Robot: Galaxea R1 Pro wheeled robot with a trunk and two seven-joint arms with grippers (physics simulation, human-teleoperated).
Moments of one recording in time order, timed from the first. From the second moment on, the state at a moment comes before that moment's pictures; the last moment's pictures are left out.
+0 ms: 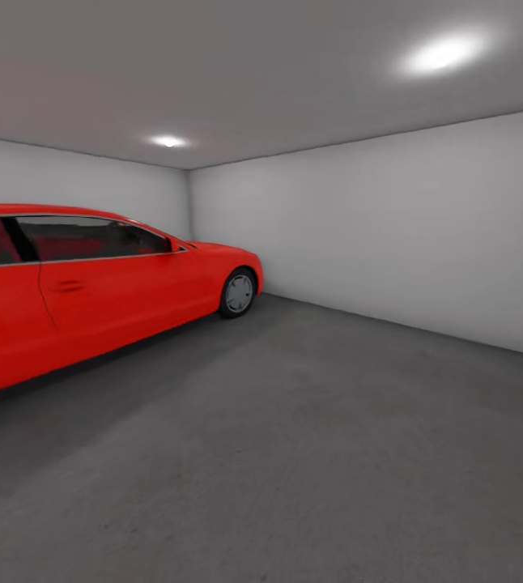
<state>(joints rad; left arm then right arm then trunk) 0.00 0.01 -0.01 -0.03 0.00 -0.05 0.01 0.00 -0.01 -0.03 0.01 -0.03 -0.16 0.00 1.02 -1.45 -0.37</state>
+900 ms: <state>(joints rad) 0.00 -0.01 0.00 -0.03 0.00 -0.05 0.00 0.00 -0.01 -0.03 0.01 -0.03 -0.16 0.00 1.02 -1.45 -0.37</state>
